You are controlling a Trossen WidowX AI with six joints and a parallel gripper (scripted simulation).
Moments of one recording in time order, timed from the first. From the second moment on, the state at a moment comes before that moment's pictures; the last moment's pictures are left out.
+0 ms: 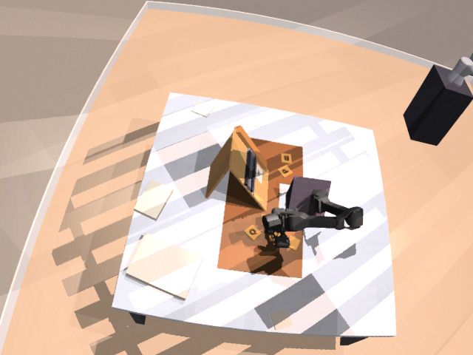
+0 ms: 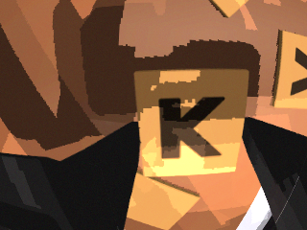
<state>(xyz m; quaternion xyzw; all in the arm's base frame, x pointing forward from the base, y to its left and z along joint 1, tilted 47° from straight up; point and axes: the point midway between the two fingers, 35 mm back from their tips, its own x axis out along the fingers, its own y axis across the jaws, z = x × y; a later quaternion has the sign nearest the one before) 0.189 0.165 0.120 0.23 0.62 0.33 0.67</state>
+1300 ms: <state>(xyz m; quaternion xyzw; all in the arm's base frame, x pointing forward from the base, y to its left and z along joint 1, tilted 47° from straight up) 0.323 0.040 0.167 0.37 0.29 0.13 0.87</state>
